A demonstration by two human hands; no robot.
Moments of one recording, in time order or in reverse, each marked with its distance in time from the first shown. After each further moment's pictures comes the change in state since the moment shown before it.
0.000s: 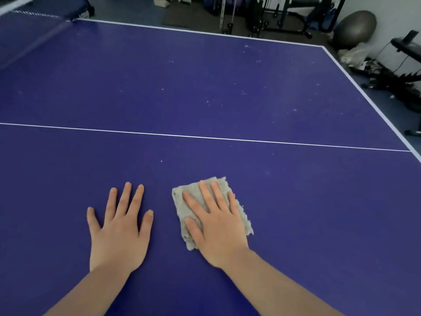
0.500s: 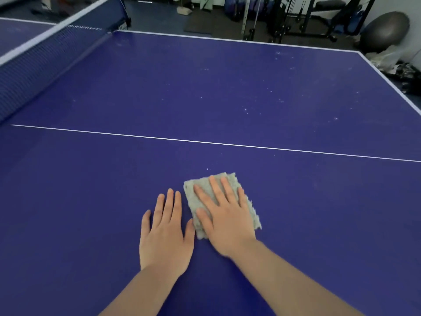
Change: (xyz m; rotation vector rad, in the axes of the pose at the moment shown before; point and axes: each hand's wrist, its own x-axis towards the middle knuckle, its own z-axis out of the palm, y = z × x) left_hand 0.009 -0.024 -0.005 -0.069 0.014 0.069; right_hand 0.062 -0.064 0.010 -0.011 0.009 -0.028
